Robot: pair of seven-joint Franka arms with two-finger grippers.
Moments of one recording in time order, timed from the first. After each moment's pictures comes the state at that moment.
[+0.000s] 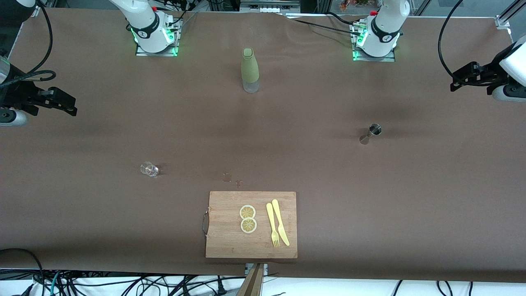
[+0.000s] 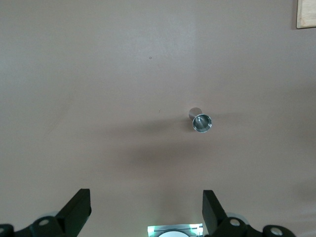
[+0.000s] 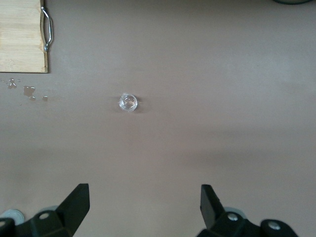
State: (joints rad) left arm 0.28 -0.04 -0.24 -1.64 0.00 1.47 0.10; right arm 0.07 0.14 -0.01 -1.41 -0.05 1.53 0.04
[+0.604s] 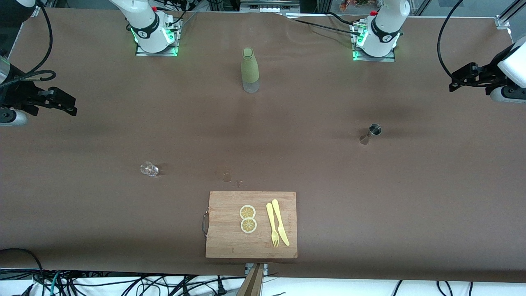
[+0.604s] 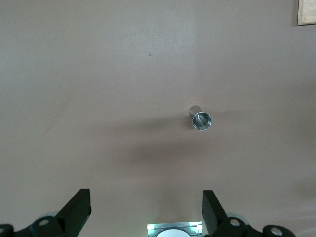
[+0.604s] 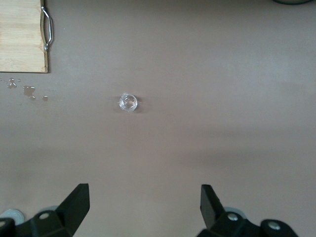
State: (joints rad) left arm 0.28 -0.04 -0.25 -1.64 0.00 1.47 0.10; right arm 0.07 0.14 -0.01 -1.41 -0.05 1.53 0.04
